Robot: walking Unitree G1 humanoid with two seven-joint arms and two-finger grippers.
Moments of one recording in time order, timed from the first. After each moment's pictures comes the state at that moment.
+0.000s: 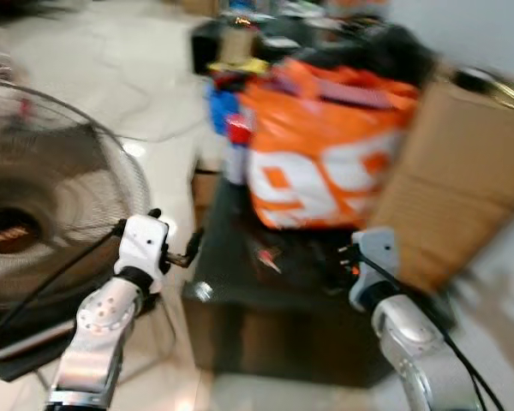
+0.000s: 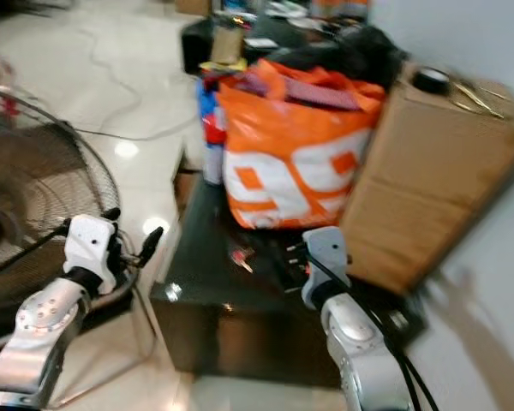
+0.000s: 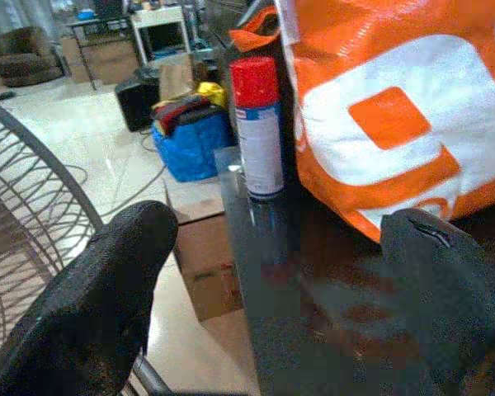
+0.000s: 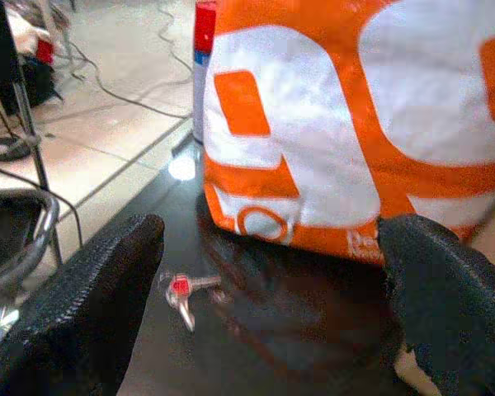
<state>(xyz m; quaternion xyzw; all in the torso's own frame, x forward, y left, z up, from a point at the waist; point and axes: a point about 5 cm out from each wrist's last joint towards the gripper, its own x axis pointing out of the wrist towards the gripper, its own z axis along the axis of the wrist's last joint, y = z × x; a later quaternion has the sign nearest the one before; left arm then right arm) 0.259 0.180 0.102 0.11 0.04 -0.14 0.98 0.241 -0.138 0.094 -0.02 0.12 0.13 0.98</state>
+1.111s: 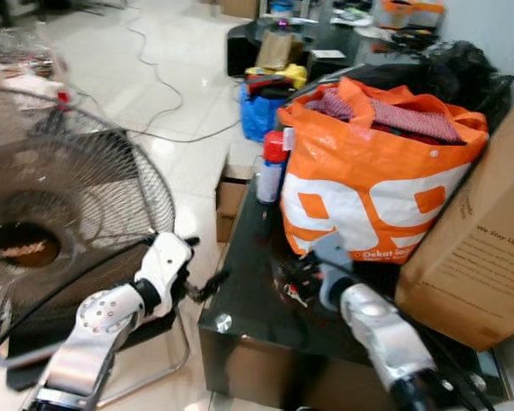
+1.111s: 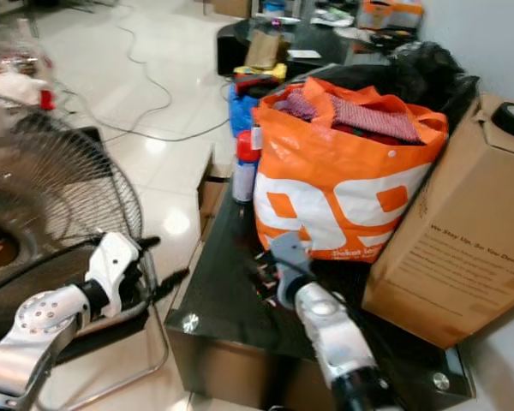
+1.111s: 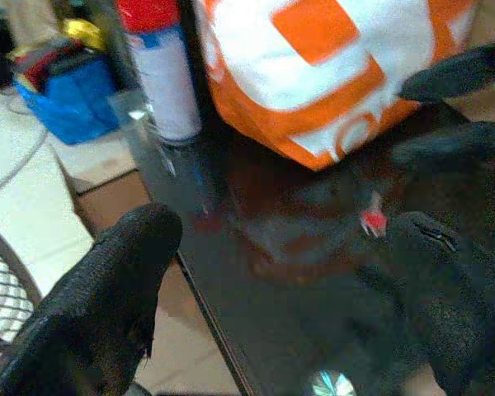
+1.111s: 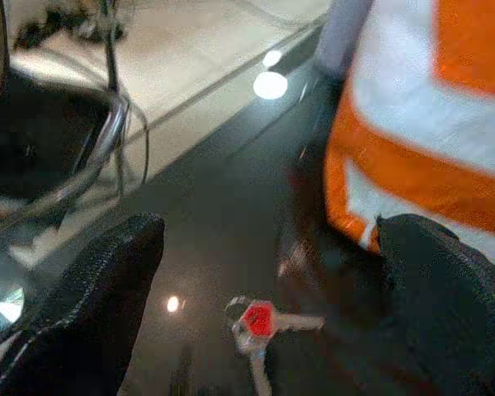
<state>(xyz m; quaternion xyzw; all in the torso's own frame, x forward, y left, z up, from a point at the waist) 0.246 0.173 0.089 0.14 0.14 -0.36 0.91 0.276 -0.108 0.031 -0.07 0.24 0.23 0.94</state>
